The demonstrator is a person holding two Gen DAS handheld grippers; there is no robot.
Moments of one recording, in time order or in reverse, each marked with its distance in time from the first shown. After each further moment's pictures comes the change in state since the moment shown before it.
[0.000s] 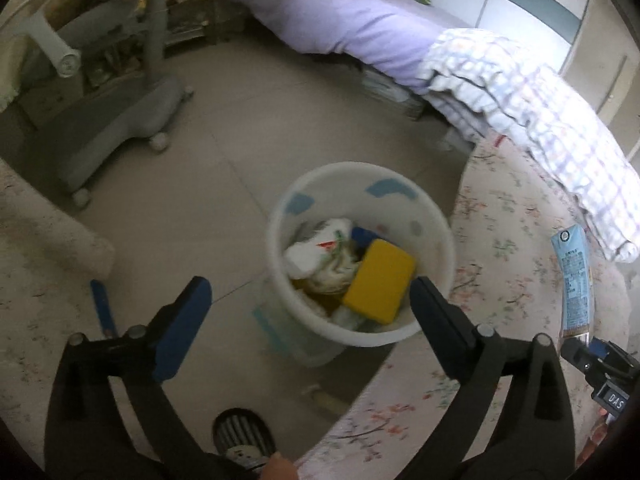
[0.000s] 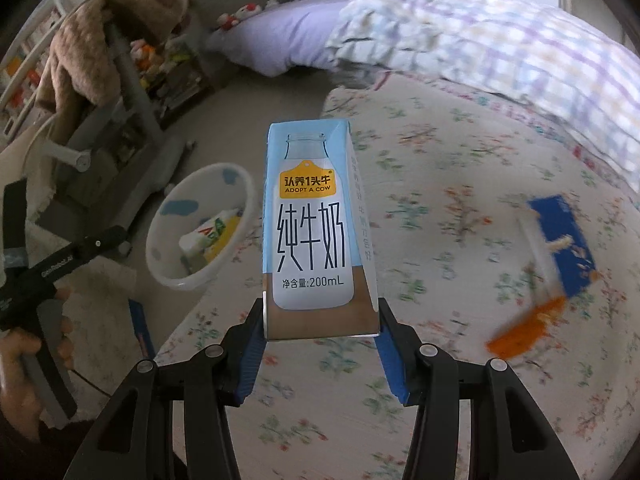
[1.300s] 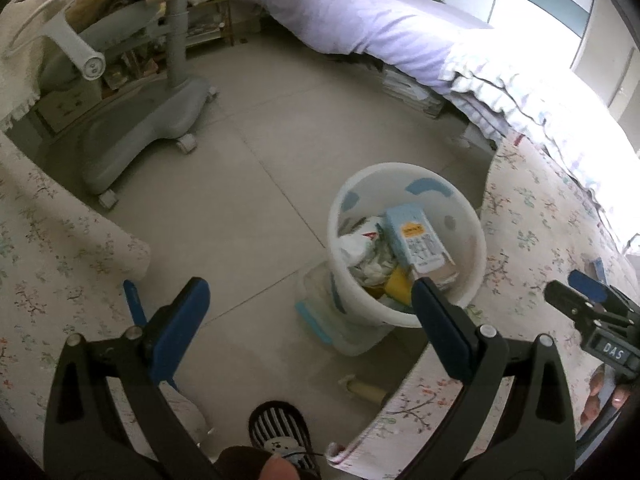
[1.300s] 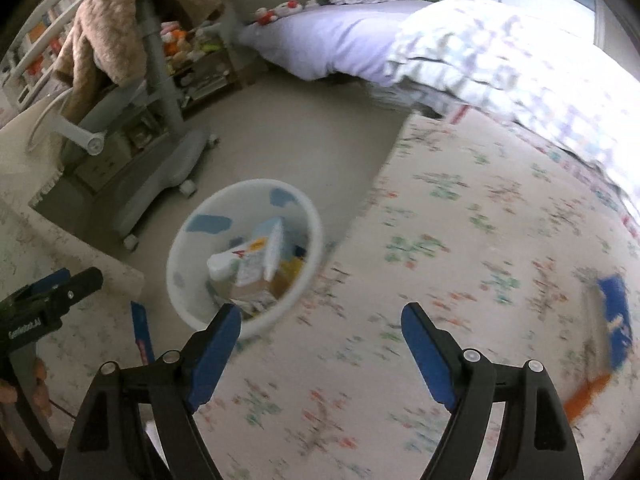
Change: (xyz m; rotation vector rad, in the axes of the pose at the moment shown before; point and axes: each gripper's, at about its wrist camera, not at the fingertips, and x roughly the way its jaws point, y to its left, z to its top) left arm -0.018 0.028 0.001 0.035 0.009 0.042; right arm 0.034 0.063 0.031 -0.096 -0.035 -0.007
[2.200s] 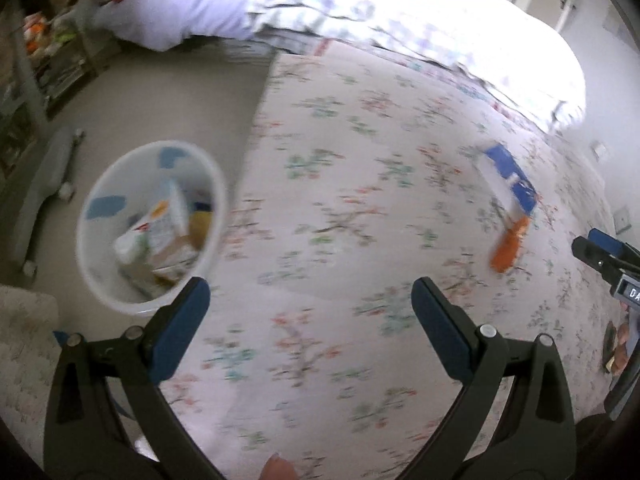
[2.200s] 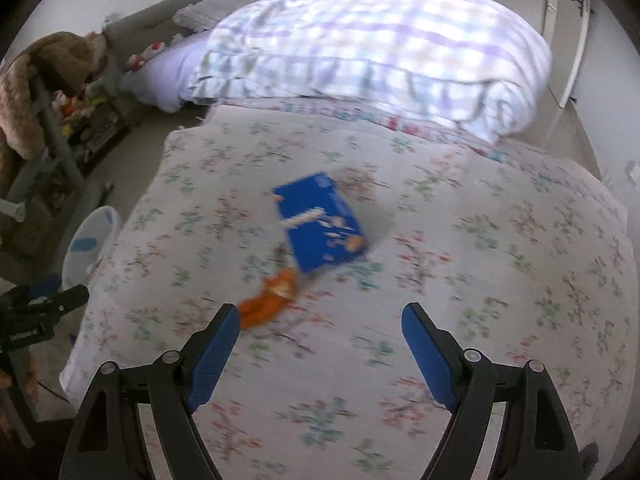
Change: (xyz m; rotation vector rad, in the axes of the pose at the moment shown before) left arm 0.004 -0.216 -0.043 0.367 0.115 -0.218; right arm -0.124 -0.230 -0.095 0.274 -0.022 -0.253
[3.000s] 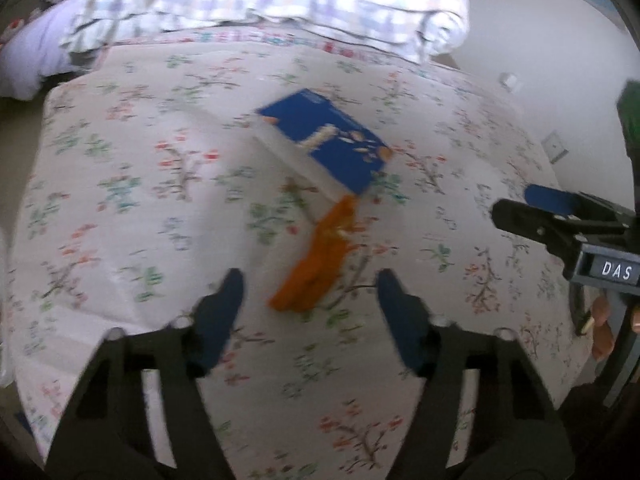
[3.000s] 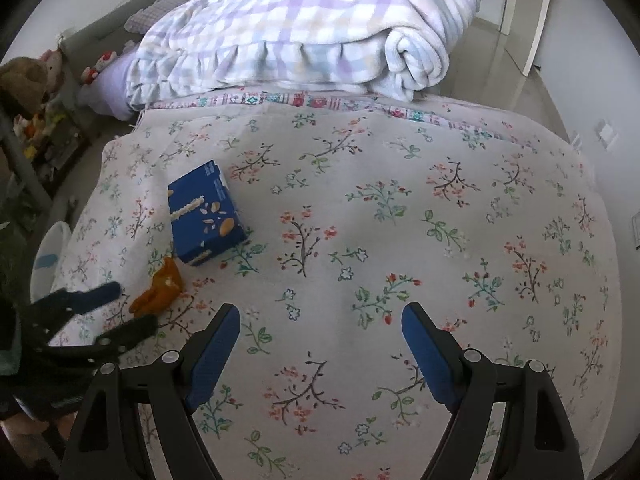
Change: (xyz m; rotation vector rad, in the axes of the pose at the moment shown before) left arm 0.059 -0.155 0.000 0.260 0.030 -0.295; right arm 0.007 -0.072 -0.008 0.091 0.047 -0.076
